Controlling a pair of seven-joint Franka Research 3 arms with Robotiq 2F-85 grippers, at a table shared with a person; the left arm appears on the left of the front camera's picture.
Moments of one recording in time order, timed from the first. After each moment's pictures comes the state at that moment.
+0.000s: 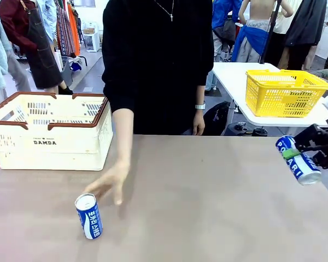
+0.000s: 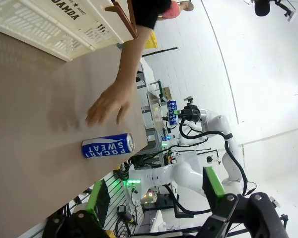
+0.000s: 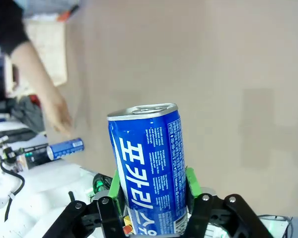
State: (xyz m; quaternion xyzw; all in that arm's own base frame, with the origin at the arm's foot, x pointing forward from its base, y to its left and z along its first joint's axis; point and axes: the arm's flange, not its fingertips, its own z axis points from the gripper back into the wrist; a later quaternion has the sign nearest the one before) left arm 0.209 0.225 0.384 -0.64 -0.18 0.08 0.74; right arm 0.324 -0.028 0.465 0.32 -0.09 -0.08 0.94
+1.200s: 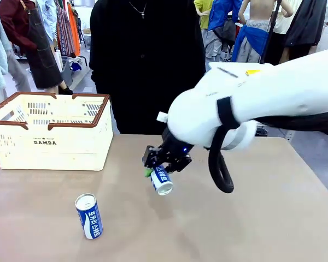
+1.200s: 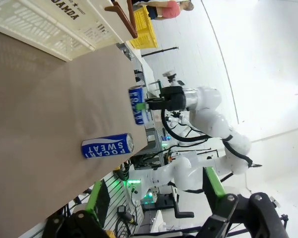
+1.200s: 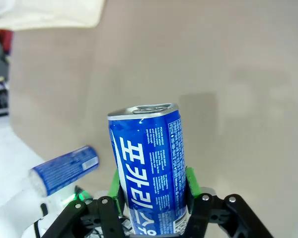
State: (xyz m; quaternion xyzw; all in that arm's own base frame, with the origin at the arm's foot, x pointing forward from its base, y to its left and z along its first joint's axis) left arm 0.209 0.225 0.384 -0.64 -0.18 0.08 0.74; right arm 0.393 0.366 0.385 0.22 -0.04 0.11 0.97
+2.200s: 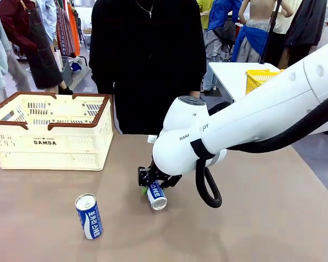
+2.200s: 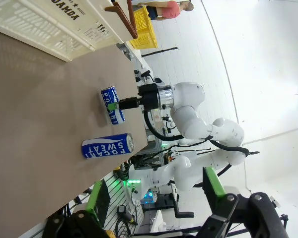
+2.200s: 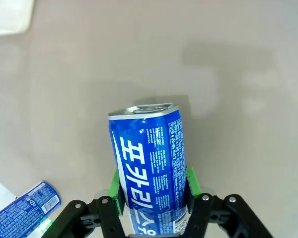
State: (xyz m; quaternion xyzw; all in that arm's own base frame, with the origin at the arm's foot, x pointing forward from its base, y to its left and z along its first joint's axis) left arm 0.209 0.225 0.384 -0.64 -0.18 0.08 0.74; right arm 0.412 0.396 0.311 0.14 -0.03 0.09 0.99
